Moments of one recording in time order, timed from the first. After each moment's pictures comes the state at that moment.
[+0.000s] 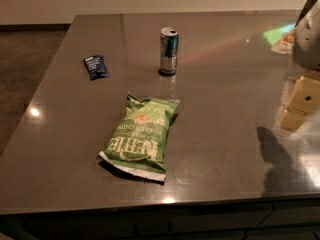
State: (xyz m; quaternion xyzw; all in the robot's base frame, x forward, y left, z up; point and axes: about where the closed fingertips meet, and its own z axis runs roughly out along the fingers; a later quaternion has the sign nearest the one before) arm 0.438 -0.216 0.977 -0.60 0.78 -0.04 0.16
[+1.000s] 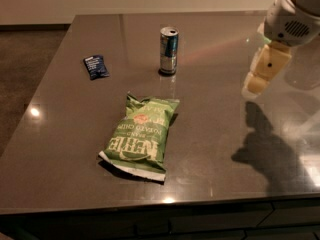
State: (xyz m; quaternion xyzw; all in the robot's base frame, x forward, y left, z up) arm 0.522 -0.202 0.977 -0.55 0.81 -0.03 0.18
